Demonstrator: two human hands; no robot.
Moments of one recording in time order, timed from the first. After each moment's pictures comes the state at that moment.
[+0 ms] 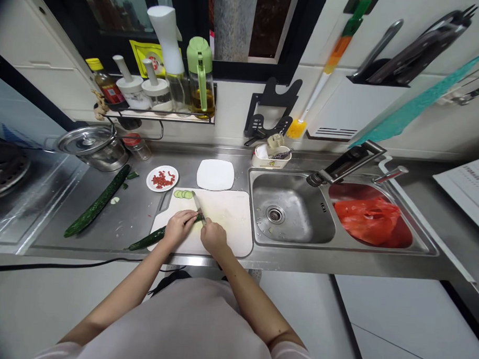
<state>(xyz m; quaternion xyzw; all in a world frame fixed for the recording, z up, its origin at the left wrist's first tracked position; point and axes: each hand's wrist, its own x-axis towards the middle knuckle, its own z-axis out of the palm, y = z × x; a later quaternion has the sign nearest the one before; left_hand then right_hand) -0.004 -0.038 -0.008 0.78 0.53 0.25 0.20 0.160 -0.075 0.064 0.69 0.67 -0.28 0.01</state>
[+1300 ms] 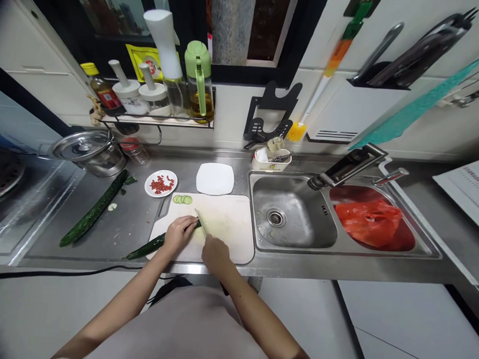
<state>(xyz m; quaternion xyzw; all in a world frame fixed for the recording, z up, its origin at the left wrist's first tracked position) -0.002 -0.036 -0.010 0.80 0.50 0.30 0.15 0.162 -0.093 0.080 0.67 0.67 -0.31 0.08</state>
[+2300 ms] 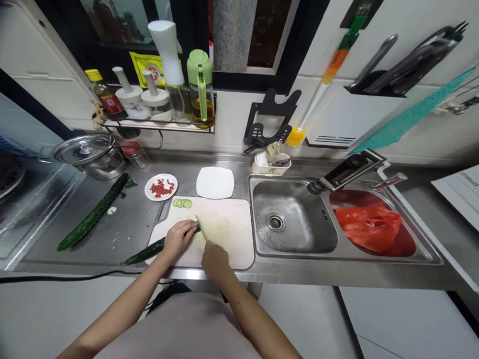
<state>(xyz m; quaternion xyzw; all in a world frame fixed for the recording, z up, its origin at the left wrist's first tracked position) -0.002 -0.036 -0.015 0.80 0.50 0.30 0.14 0.159 -0.095 0.070 0.67 0.67 -0.31 0.10</state>
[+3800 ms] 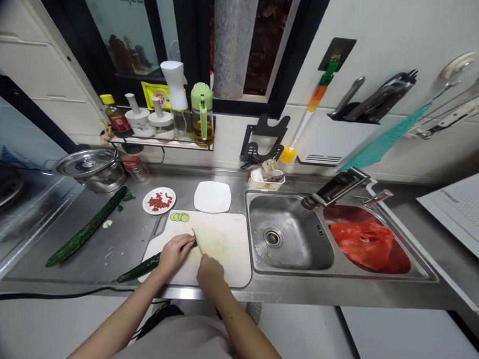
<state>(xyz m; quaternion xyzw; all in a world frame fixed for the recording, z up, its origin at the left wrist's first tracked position) 0.000 -0.036 -0.018 0.80 0.50 0.31 0.14 0.158 -0.094 0.056 0.68 0.67 -0.28 0.10</state>
